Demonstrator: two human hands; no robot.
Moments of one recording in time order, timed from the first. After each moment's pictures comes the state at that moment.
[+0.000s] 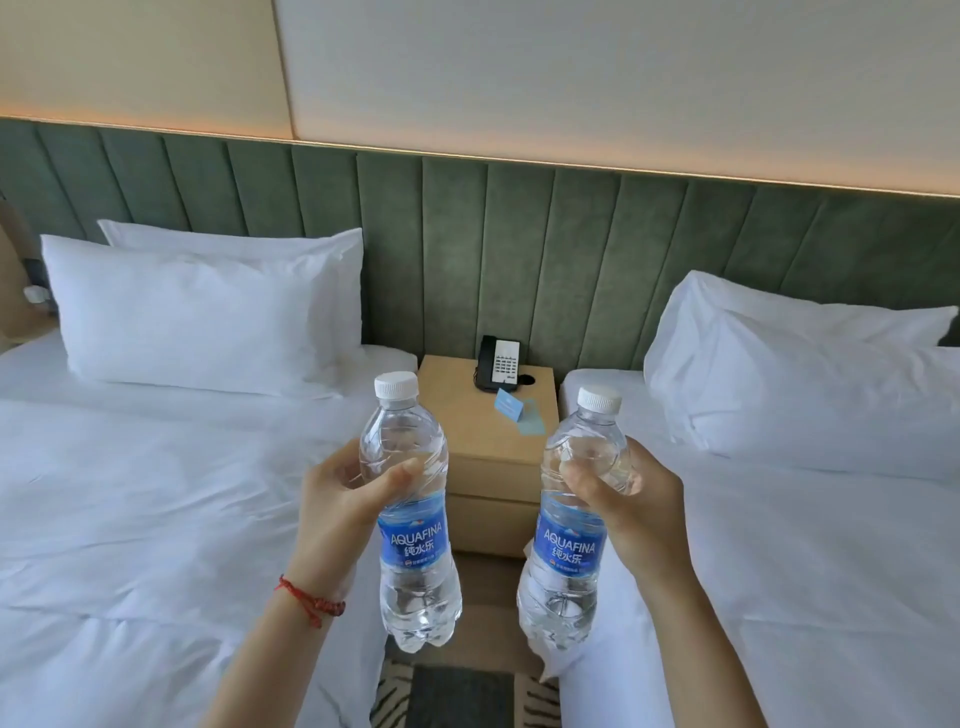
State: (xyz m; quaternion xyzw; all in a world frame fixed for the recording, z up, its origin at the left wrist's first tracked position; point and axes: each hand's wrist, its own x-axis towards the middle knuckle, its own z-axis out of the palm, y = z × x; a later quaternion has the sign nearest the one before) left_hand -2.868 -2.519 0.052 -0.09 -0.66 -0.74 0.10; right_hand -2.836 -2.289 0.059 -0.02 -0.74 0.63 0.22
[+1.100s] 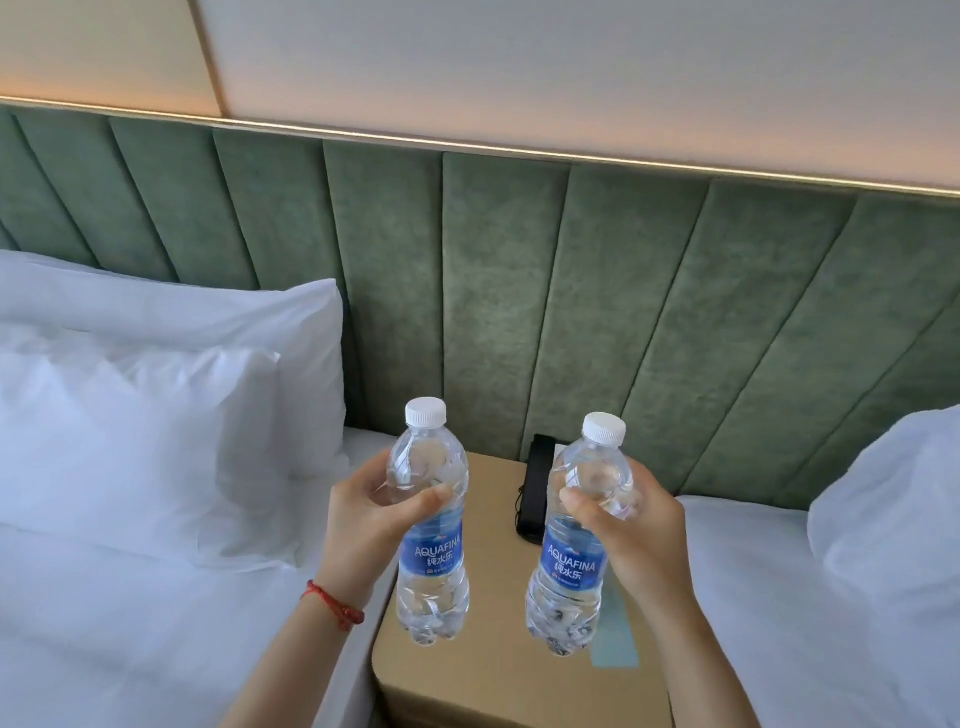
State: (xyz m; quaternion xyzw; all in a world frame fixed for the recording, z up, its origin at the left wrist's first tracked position) left_hand -3.486 -2.463 0.014 -0.02 -0.70 -0.71 0.09; right_hand -3.471 -2.240 0.022 -0.05 -0.76 0.63 0.14
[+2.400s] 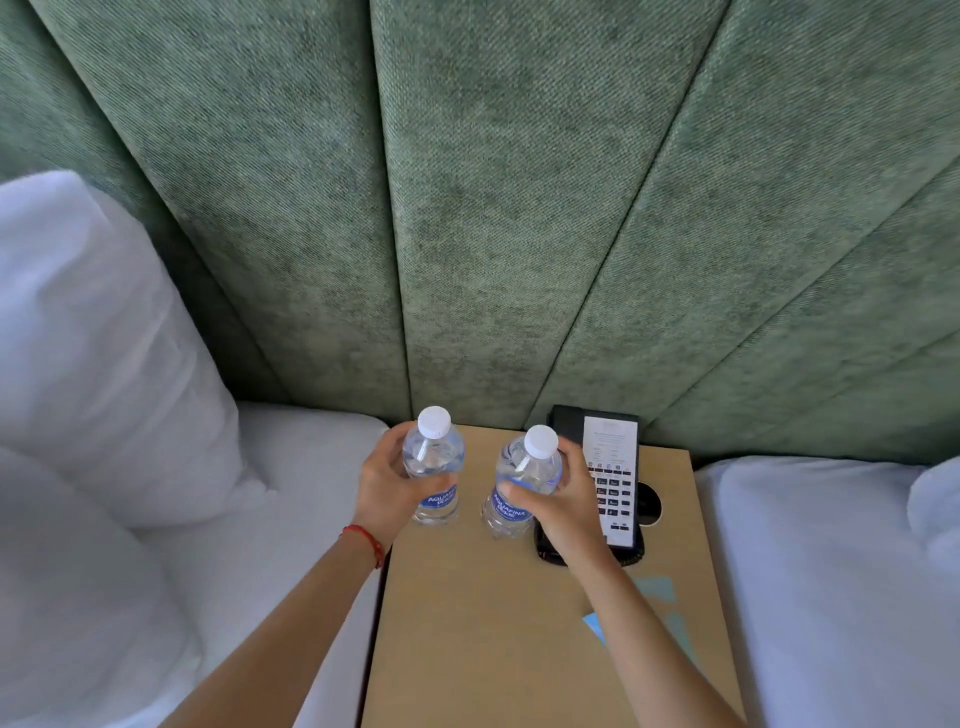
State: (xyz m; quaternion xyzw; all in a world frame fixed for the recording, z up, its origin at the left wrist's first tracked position) left_hand -3.817 -2.465 -0.253 0.07 -0.73 -0.67 -0.11; right_hand -3.770 -2.275 -0.241 -0.20 -0.74 0.65 0.01
